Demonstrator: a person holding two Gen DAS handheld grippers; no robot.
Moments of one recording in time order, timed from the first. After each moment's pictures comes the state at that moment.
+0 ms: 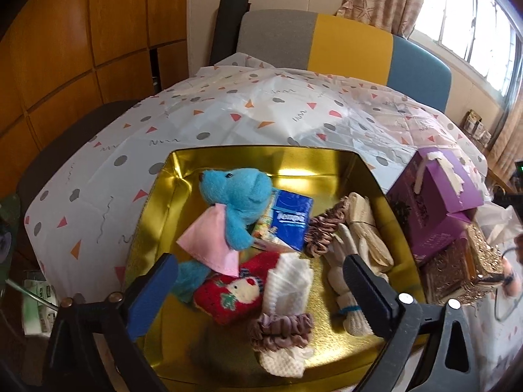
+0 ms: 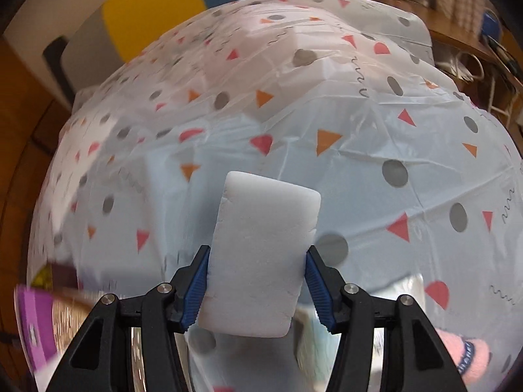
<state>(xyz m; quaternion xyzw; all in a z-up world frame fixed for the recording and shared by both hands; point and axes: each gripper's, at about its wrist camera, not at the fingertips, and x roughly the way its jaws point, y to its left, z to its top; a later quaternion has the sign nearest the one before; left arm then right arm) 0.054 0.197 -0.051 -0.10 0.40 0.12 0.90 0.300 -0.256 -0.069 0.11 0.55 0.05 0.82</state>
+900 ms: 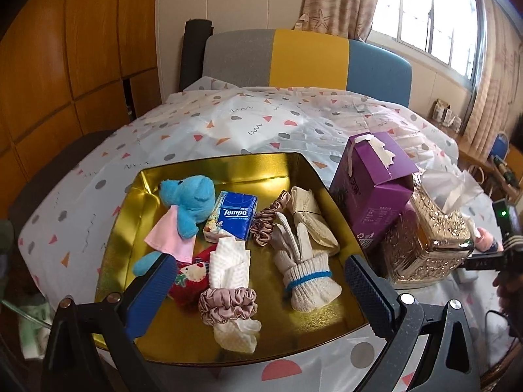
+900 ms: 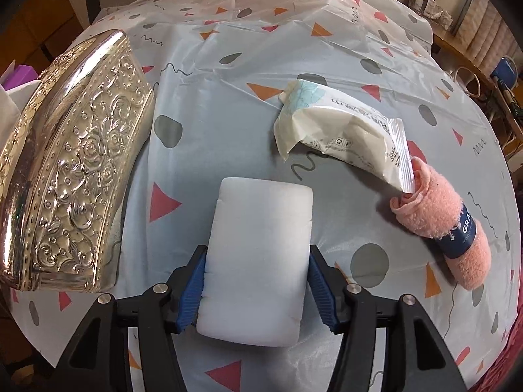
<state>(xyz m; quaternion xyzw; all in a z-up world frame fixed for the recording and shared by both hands) 0.023 0.136 -0.036 -0.05 0.36 0.07 0.93 0.147 -0.249 -0.120 -0.02 0.58 0.05 0.81</state>
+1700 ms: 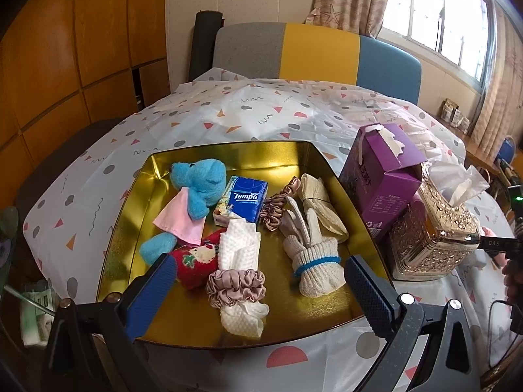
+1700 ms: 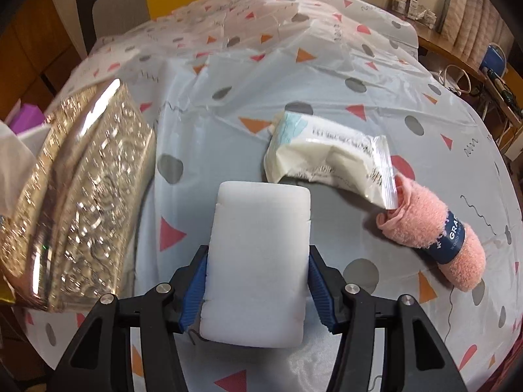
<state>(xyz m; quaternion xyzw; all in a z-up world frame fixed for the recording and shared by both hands) 0.012 0.145 -0.046 -0.07 0.37 0.09 0.92 0.156 -0.260 -0.094 0.03 0.53 0.04 0.84</state>
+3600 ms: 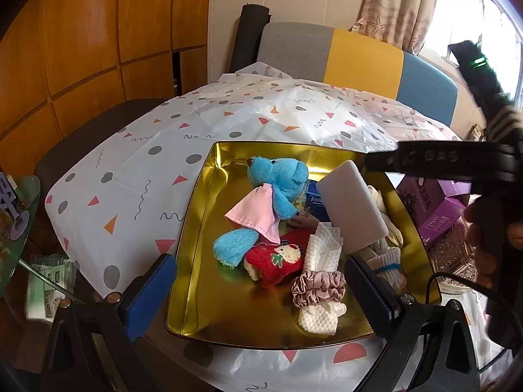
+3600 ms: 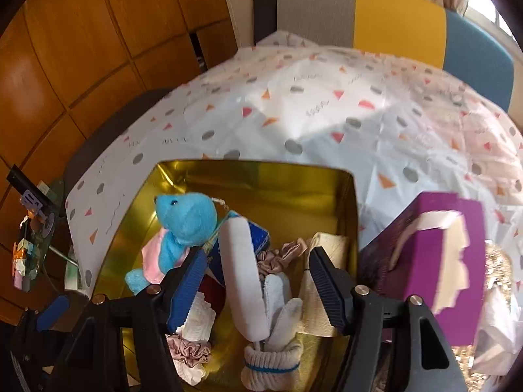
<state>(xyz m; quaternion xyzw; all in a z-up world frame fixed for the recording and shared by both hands) -0.007 0.216 -0.045 -0.11 0.38 0.15 0.91 0.161 0.094 -0.015 -0.07 0.45 0.29 0.84</state>
